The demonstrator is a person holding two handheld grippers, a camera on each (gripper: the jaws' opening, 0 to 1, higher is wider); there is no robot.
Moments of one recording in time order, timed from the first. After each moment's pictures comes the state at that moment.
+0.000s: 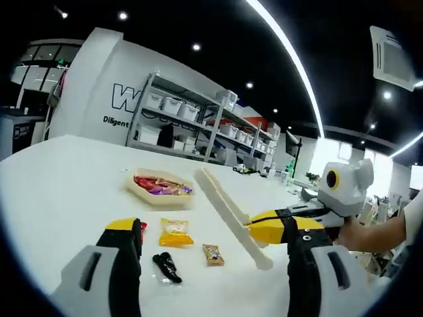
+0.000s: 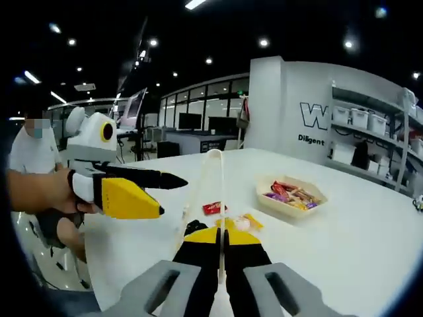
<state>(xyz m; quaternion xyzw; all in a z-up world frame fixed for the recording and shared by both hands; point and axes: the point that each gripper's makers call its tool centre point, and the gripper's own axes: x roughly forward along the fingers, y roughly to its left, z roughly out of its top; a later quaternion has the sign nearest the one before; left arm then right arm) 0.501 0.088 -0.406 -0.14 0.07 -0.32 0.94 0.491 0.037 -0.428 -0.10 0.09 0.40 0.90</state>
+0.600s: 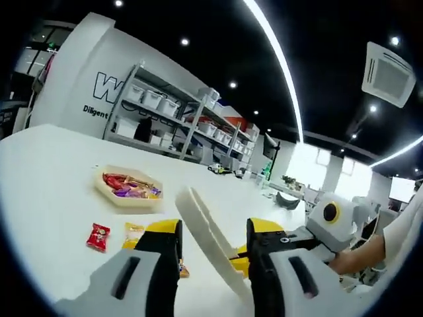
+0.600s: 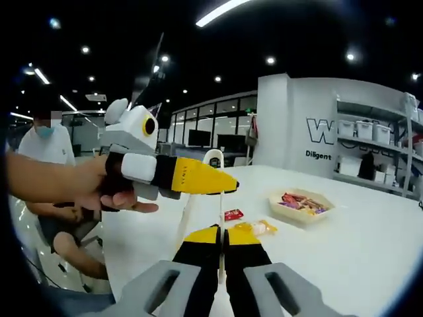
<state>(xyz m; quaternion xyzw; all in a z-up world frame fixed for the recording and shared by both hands) 0.494 0.049 -0.384 -0.17 0.08 -0.39 0.90 0.461 0.041 -0.425 -0.07 0.04 0.43 0.90</state>
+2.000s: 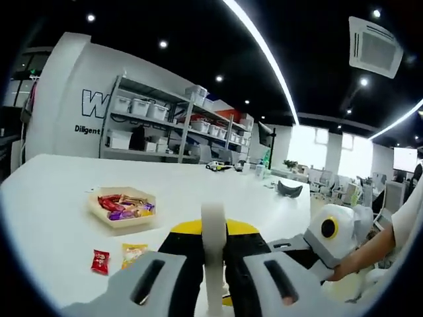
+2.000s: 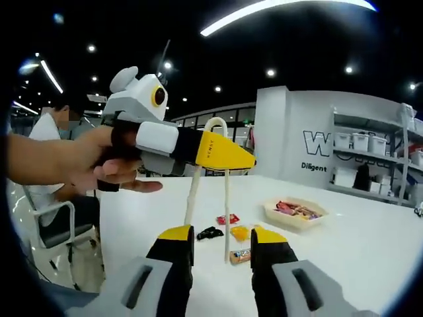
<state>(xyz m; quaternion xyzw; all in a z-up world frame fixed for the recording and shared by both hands) 0.485 0.025 -0.358 -0.06 0.07 -0.38 0.92 0.456 0.034 -0.422 -0.07 0.01 0.42 0.91</state>
